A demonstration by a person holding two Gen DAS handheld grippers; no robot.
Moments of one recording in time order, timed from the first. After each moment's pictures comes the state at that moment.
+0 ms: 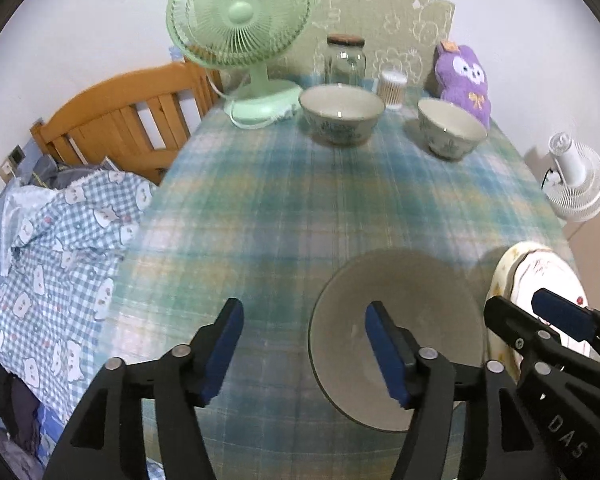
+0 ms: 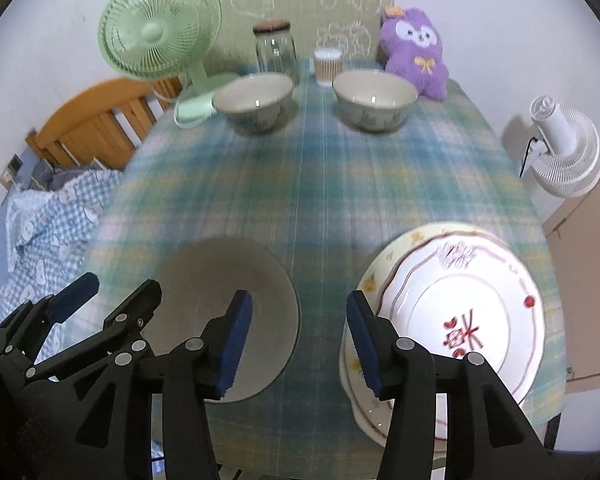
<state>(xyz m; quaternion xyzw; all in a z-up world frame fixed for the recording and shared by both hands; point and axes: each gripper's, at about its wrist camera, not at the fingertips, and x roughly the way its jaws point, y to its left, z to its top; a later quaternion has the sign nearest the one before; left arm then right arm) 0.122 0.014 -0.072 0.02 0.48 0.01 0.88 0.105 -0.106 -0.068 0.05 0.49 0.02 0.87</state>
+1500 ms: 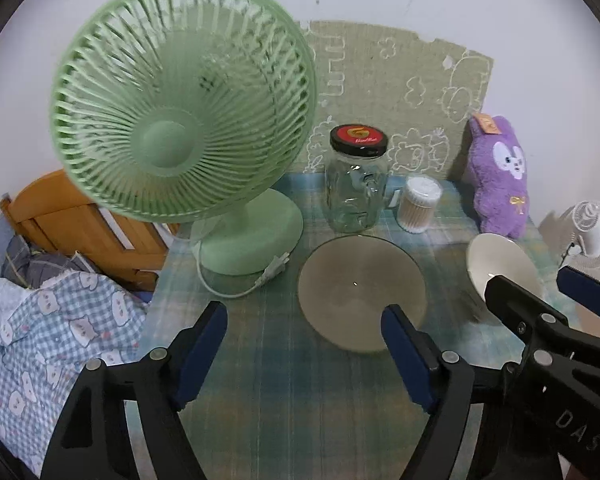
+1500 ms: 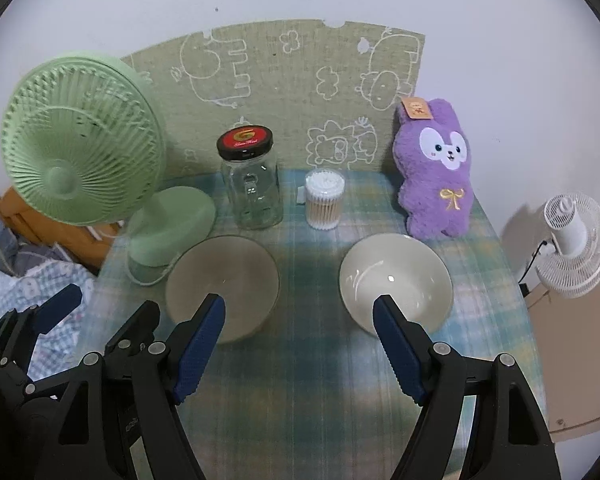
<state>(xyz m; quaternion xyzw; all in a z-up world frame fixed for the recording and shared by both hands) 0.347 0.017 -0.050 0.04 0.42 -0.02 0.91 0.341 -0.103 -0.031 0.02 0.42 -0.03 0.91</state>
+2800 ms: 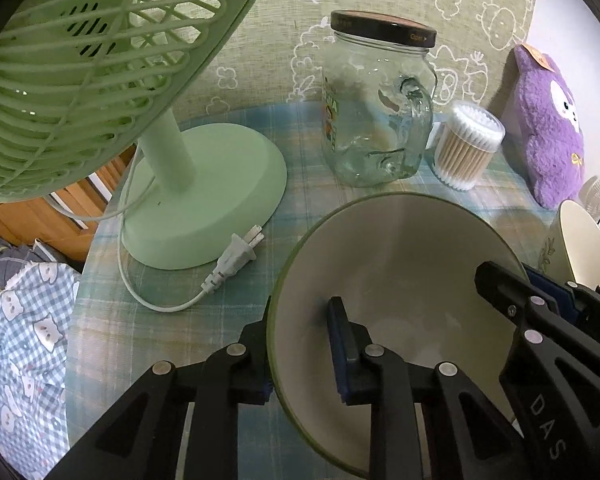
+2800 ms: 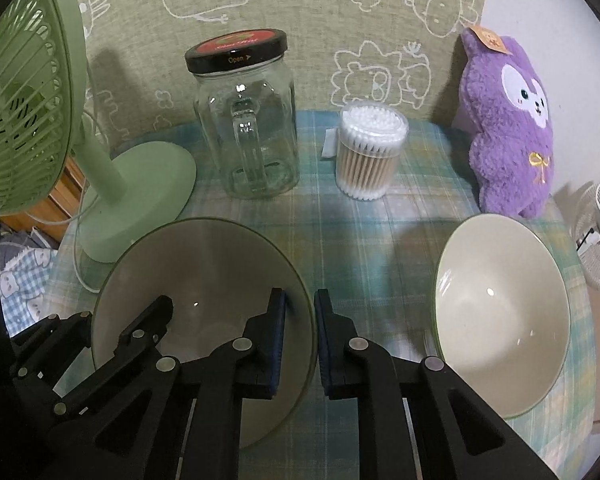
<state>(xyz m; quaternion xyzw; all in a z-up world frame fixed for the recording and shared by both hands) 0.431 0.015 -0.155 0.05 0.50 -0.04 0.87 0.434 -0.084 -0.135 0.04 0.48 -0.02 0.87</state>
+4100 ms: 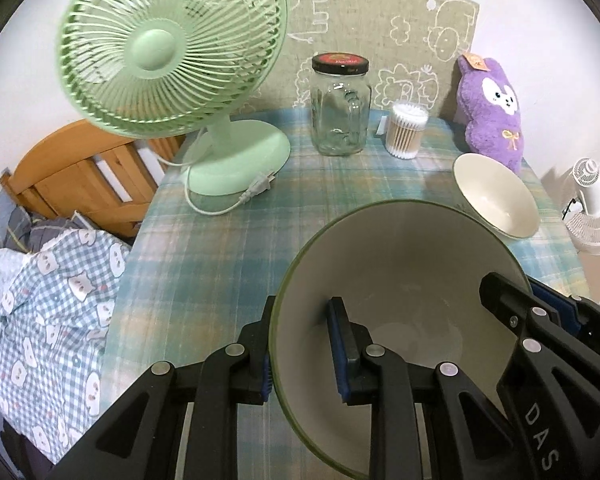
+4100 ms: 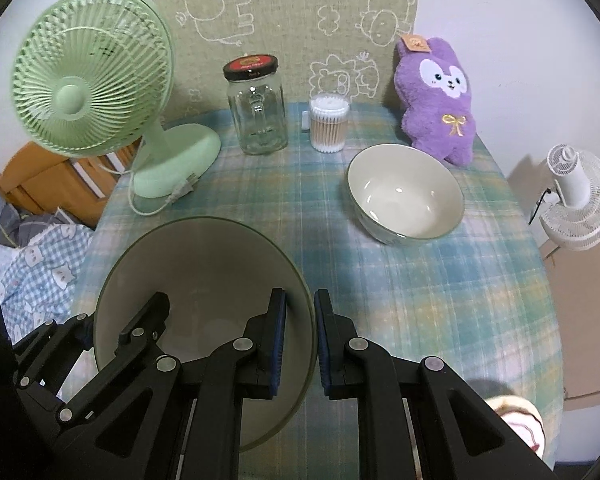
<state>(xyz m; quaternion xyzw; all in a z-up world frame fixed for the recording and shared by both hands) 0.290 0.008 -0.083 0.04 0.48 -0.02 0.87 0.280 -0.085 -0.065 0.04 0.48 -0.02 0.87</state>
